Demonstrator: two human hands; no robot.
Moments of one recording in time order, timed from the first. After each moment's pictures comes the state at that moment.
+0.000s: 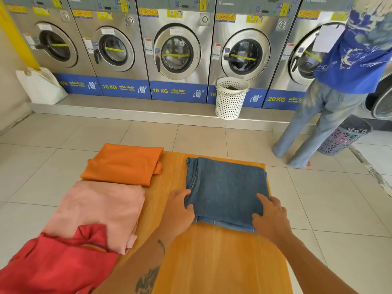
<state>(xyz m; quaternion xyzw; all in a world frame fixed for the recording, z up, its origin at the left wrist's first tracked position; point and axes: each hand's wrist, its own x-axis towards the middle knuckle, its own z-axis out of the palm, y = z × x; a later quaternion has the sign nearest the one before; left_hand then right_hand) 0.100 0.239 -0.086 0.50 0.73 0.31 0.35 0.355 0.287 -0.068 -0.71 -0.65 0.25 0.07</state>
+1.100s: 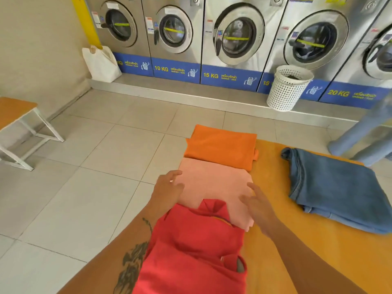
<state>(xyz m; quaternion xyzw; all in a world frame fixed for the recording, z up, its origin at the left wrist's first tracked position) -0.234 0.099 -0.075 0.33 0.77 0.40 0.37 0.023 0.177 -0.082 -0.60 -0.52 0.57 0.20</state>
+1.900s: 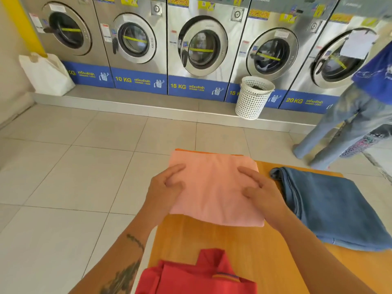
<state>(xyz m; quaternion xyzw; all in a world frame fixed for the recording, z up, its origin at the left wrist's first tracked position) -0.270 0.204 -0.038 0.38 0.64 0.51 0.43 -0.022 0.264 -0.016 -0.59 -0.59 0.46 0.29</state>
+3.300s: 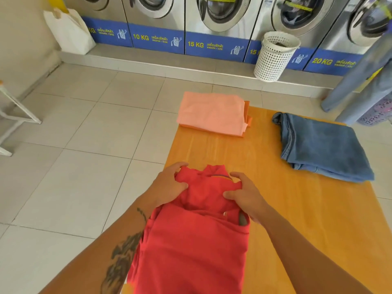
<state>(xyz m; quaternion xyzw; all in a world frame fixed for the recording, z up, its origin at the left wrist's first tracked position) -0.229 0.036 -0.088 0.47 0.71 0.27 0.44 0.010 0.088 -0.078 -0.61 -0.50 0.59 0.15</state>
